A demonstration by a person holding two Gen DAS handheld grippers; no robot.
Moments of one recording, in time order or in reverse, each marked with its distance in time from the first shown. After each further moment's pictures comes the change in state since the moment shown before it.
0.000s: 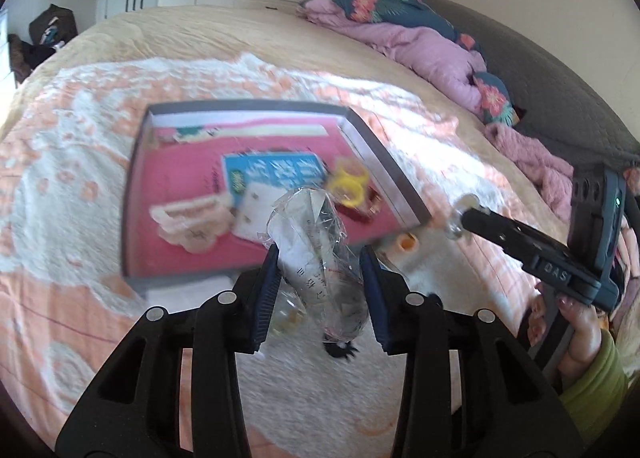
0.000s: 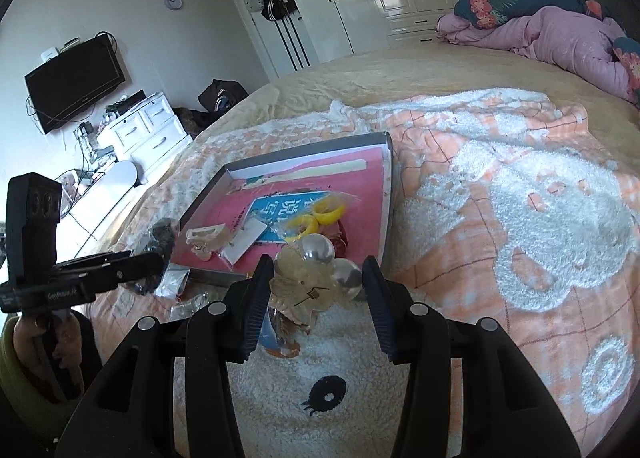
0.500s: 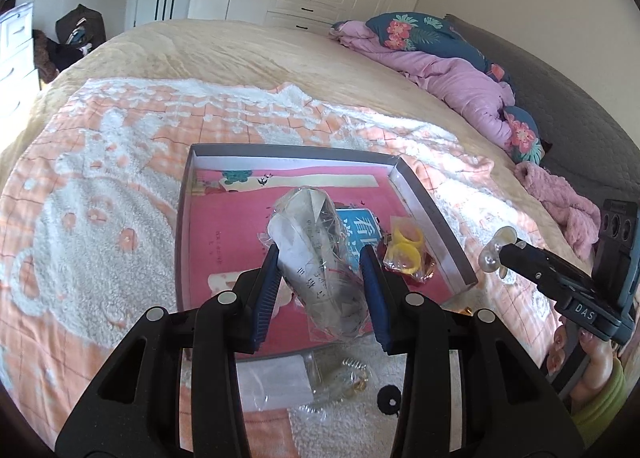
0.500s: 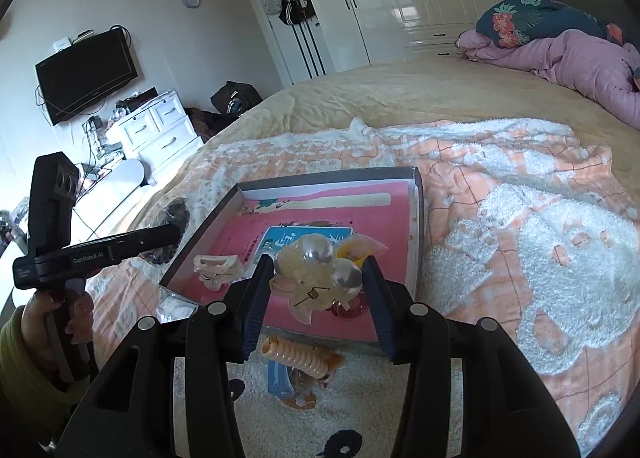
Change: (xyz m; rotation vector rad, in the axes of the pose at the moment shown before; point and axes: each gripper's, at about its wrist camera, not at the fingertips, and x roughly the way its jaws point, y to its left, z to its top) left arm 0.007 0.040 0.041 -0.051 -0.060 0.060; right arm 0.024 0.019 0.036 -0.058 -0.023 0.023
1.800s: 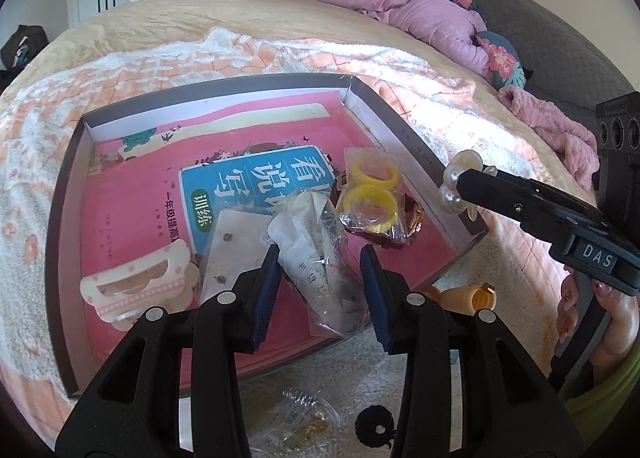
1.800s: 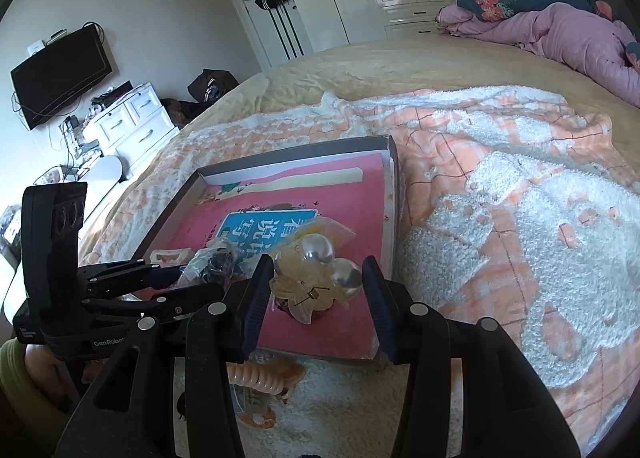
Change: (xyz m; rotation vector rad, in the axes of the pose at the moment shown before) left arm 0.085 -0.046 -0.027 0.169 0.175 -0.067; right arm 0.042 -0.031 -0.010 0.058 0.069 -0.053
